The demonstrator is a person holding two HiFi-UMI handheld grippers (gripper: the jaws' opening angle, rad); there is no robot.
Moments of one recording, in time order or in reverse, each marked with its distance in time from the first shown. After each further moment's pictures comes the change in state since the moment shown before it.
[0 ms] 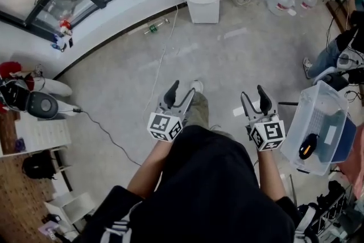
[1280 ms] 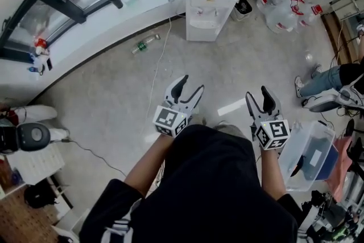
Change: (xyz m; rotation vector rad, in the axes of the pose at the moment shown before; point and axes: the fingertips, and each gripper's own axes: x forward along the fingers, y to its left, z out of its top) left arm 0.263 0.251 0.103 -0.071 0.037 -0.184; right arm 0.343 -0.063 0.109 -0.019 0.173 -0.101
